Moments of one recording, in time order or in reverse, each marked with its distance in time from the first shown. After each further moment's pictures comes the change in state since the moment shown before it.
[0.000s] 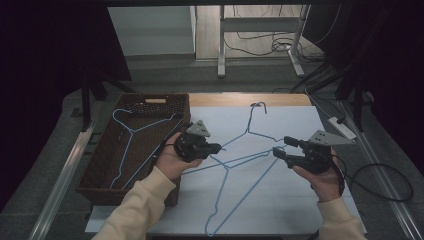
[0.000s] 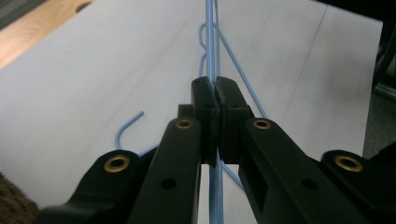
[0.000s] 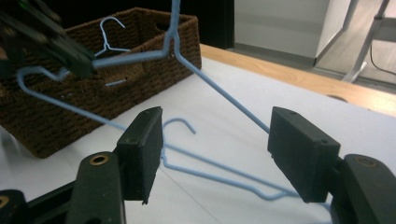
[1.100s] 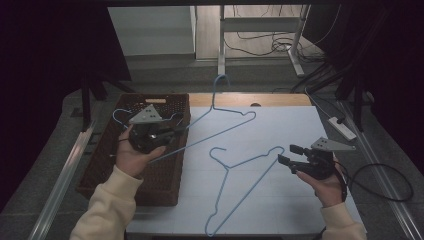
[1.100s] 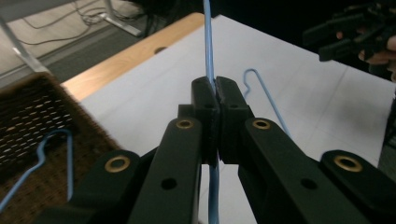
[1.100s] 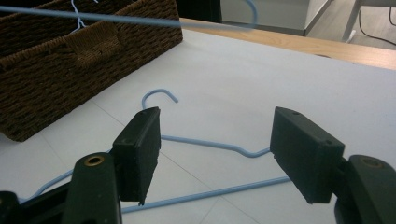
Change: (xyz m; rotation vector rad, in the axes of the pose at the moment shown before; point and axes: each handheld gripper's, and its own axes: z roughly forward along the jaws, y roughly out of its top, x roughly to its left) left arm 0.027 -0.027 -0.102 -0.204 0.156 -0.109; right arm -0.016 -0.031 -0.002 0.066 -0.049 0.073
